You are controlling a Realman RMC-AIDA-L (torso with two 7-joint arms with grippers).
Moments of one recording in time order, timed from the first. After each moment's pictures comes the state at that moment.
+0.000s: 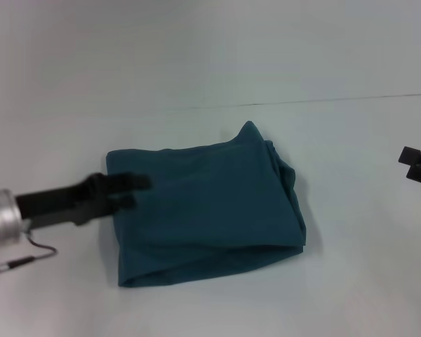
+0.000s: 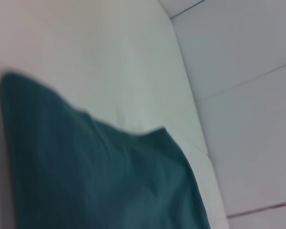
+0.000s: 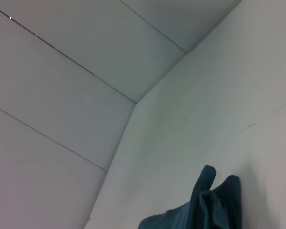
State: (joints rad) left arm -0.56 -2.13 0.68 0.74 2.04 1.40 -2.45; right arm 0.38 1.92 -0.44 -0.57 -1.88 -1.56 2.06
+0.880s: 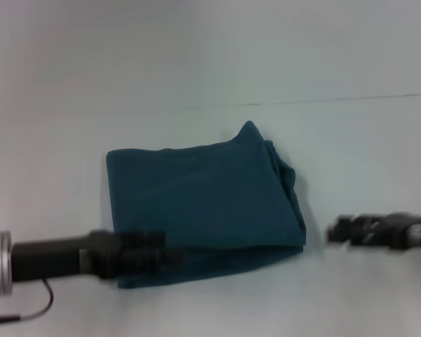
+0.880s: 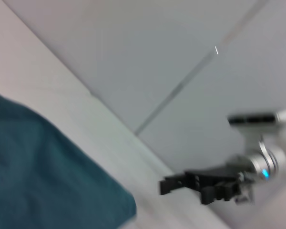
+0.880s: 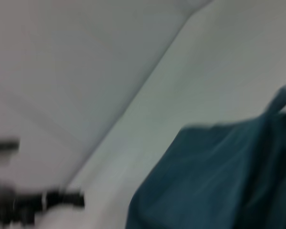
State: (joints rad) left arm -0.51 -2.13 0.68 0.76 2.02 1.75 -1.87; right arm 0.44 1.92 -0.75 -0.58 -1.91 -1.64 1.84
